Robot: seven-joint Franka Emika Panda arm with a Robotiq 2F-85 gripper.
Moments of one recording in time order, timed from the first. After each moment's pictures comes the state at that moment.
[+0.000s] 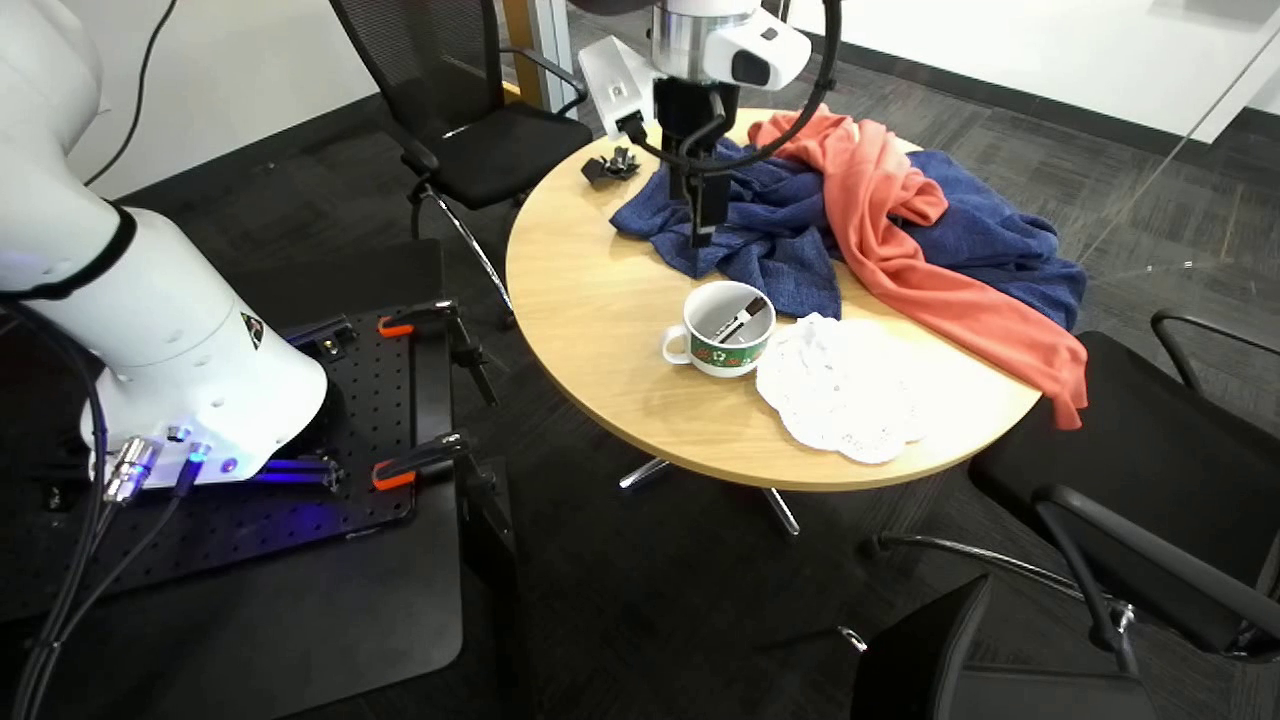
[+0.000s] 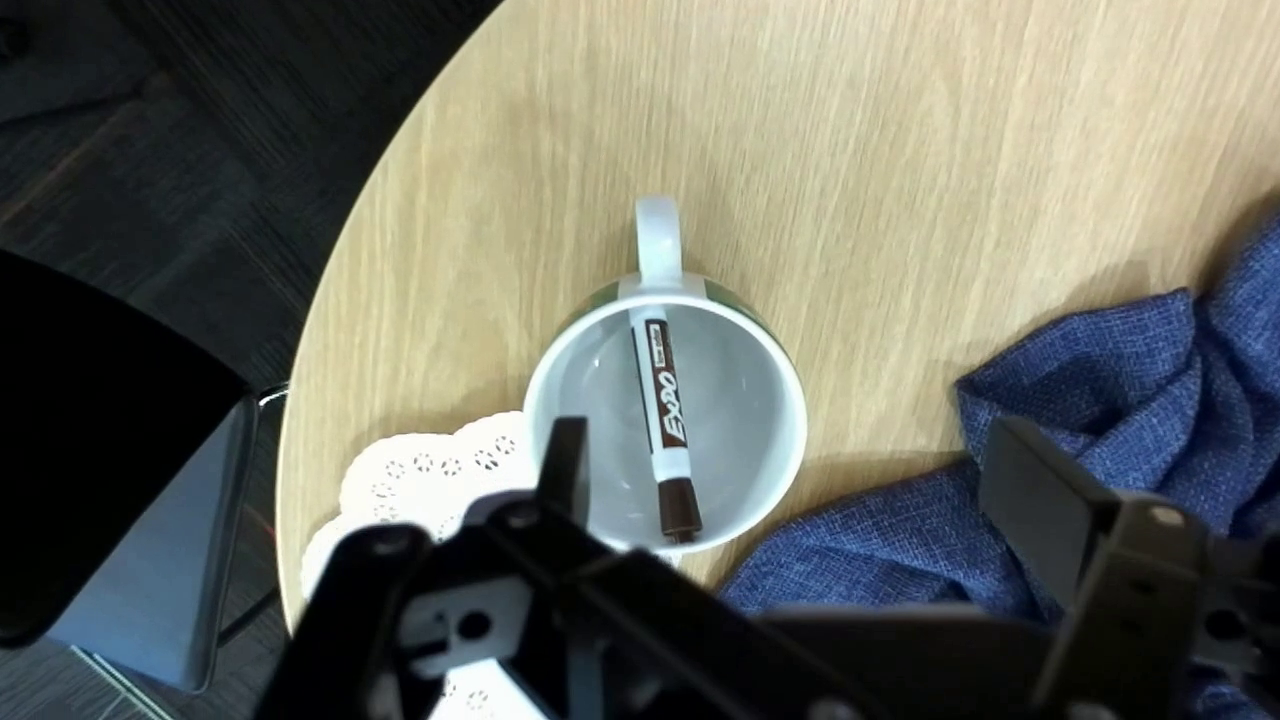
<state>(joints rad) 0.00 0.13 0.05 -2.35 -0.05 2.49 0.12</state>
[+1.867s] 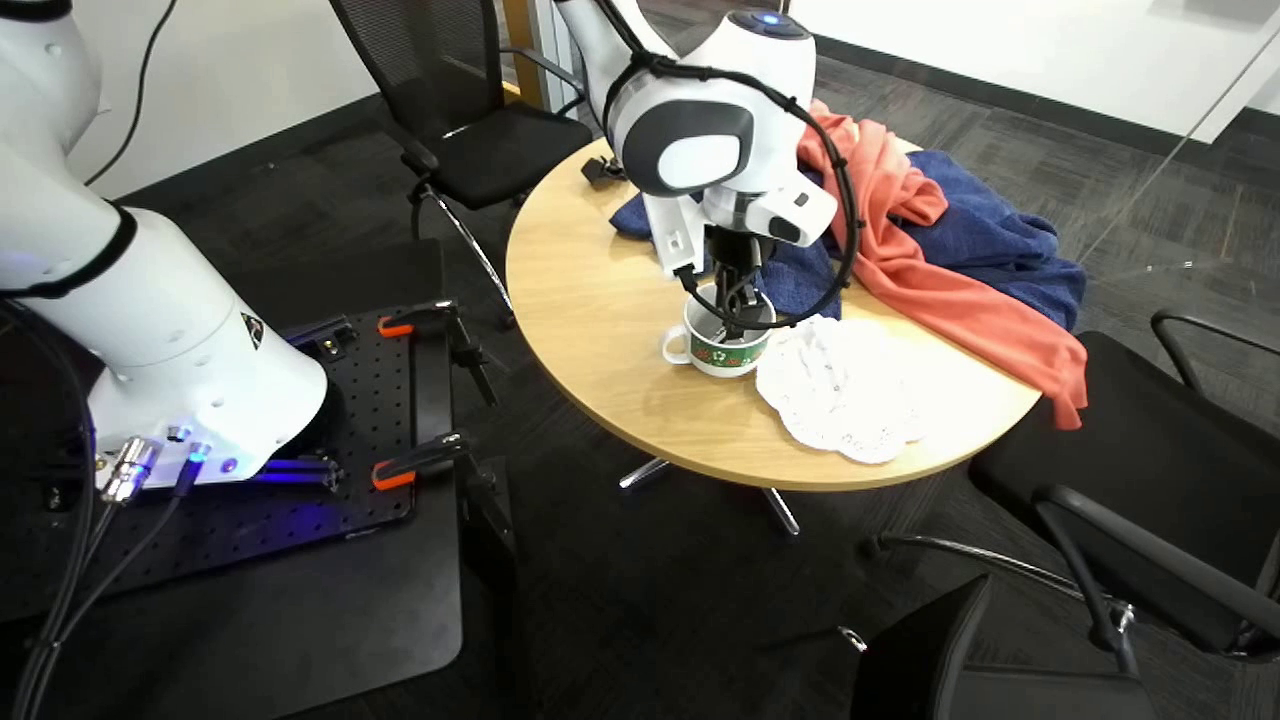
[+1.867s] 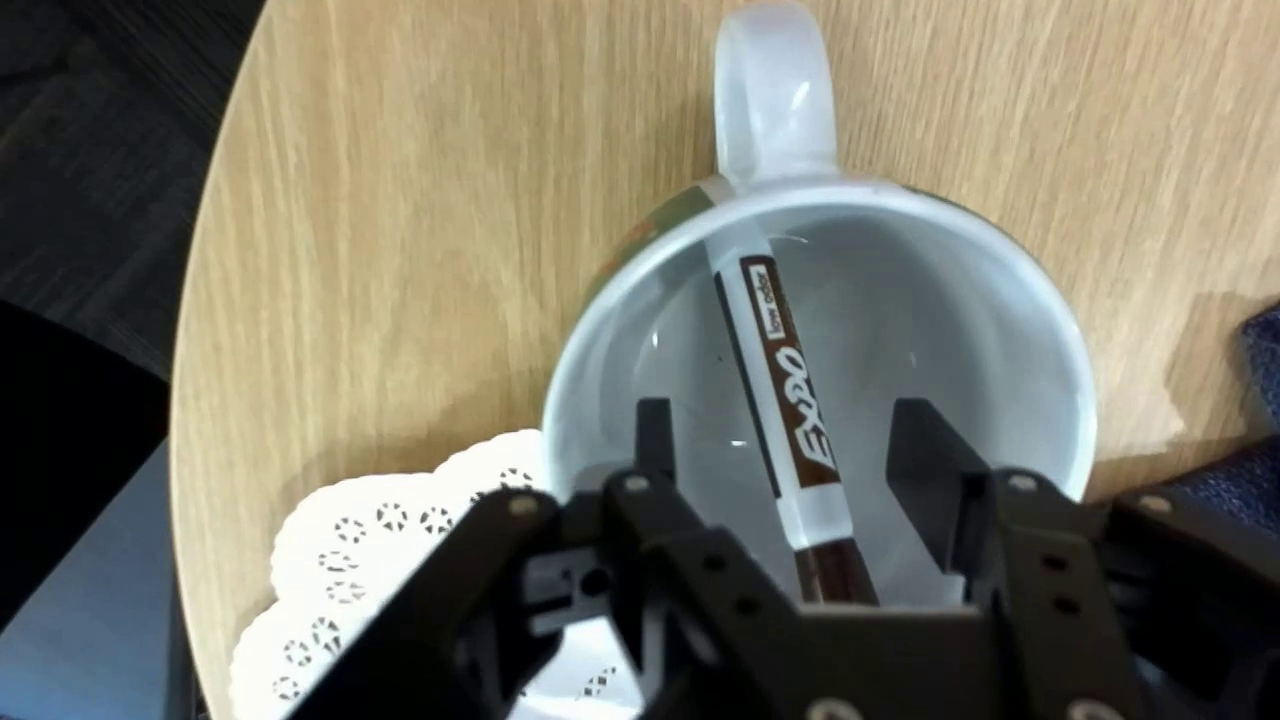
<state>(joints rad) 0.00 0.55 -0.02 -2.18 -0.02 2.76 0.12</state>
